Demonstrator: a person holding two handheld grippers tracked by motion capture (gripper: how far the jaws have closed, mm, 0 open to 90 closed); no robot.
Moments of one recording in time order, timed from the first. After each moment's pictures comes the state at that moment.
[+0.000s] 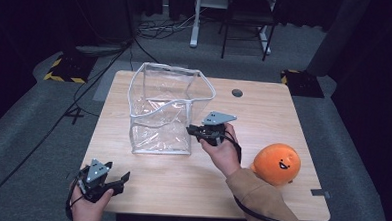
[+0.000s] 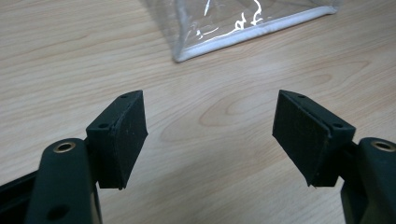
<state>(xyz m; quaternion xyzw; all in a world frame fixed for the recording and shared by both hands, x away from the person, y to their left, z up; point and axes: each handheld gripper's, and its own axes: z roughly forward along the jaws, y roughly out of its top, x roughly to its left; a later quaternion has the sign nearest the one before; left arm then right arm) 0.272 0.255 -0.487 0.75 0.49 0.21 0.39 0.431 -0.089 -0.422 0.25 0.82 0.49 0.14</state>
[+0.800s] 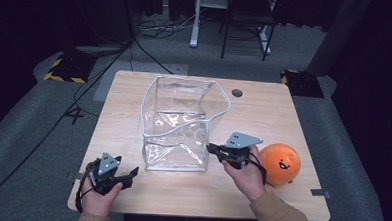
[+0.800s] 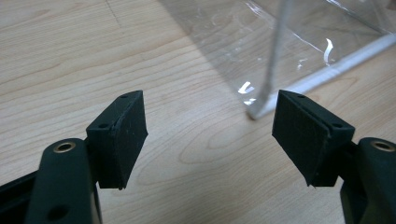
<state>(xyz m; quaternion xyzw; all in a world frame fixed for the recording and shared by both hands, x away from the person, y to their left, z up) 0.288 0.241 -0.480 0.76 0.48 0.21 0.39 0.366 -0.151 -0.418 0.24 0.83 0.48 0.15</state>
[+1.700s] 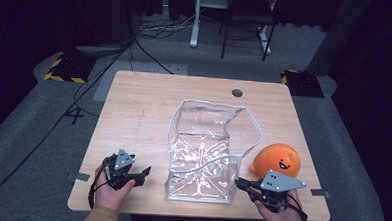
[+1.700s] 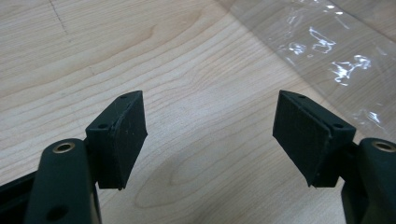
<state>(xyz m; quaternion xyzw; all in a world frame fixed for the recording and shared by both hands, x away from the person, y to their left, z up) 0.309 0.211 -0.489 0.79 0.44 0.19 0.38 0.266 -0.228 -0.416 0.25 0.83 0.47 0.16</state>
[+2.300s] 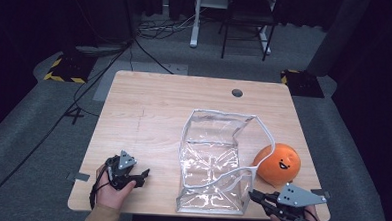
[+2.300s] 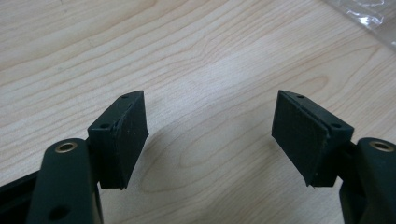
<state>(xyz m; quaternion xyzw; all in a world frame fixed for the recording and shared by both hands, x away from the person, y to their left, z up) 0.313 0.211 -0.501 0.80 0.45 0.18 0.34 0.238 -0.258 -0.413 0.27 0.83 0.46 0.16</state>
